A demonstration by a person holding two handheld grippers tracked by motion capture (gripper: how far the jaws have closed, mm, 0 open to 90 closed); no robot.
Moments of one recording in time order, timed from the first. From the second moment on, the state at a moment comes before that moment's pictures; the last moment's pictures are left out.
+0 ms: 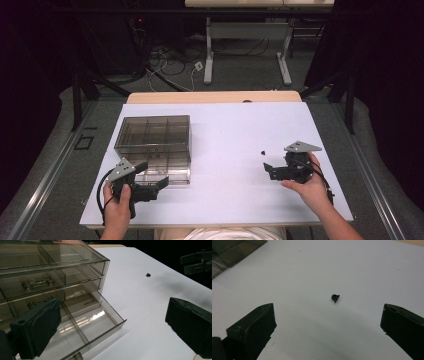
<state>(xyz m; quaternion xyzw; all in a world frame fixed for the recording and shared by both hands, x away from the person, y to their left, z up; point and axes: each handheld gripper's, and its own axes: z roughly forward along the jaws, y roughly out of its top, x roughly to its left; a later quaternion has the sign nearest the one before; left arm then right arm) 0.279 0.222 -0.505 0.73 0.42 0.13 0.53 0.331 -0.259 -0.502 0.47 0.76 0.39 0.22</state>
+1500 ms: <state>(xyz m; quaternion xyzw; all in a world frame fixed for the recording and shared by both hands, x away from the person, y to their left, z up) 0.278 0.223 -0.504 0.72 0.42 0.13 0.53 0.406 -0.231 -0.490 0.54 0.75 0.35 0.15</state>
